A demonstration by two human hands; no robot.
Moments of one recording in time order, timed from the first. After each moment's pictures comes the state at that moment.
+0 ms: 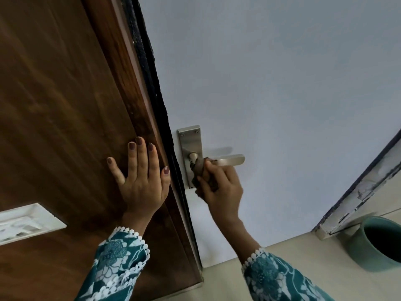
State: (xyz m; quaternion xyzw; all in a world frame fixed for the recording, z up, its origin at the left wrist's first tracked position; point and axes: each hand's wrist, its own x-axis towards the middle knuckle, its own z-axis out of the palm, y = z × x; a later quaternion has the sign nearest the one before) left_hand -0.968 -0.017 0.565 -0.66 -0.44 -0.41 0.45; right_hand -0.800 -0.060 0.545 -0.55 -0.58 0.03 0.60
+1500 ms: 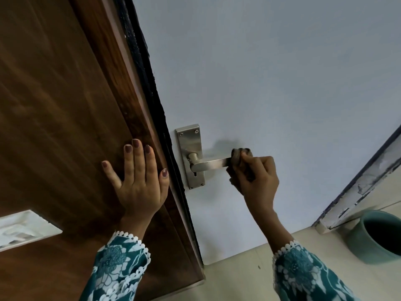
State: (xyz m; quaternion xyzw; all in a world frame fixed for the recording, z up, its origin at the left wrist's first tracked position) left_hand -0.970 -0.014 0.562 -0.66 -0.43 -0.41 0.46; right_hand -0.737 -0.055 0.549 -0.58 -0.49 0.12 0.64
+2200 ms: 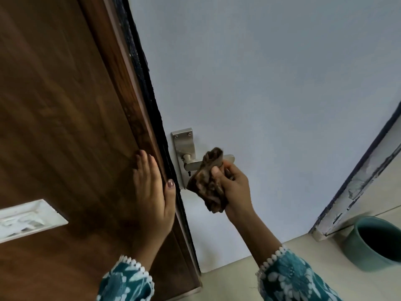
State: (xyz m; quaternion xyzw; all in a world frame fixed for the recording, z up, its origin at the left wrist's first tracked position) left_hand -0.931 -0.083 0.567 -0.71 -0.49 -0.50 0.06; right_hand -0.765 -0.089 0.580 -0.37 -0.33 0.54 0.67
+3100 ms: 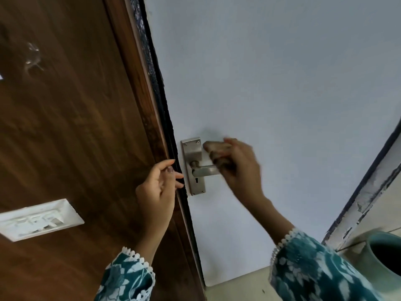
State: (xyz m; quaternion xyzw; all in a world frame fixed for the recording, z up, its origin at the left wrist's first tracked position) left_hand -0.931 -0.100 0.619 -0.64 -0.44 -0.62 -0.12; right_hand -0.743 -0.073 0.618 -0.46 -0.68 -0.06 0.56
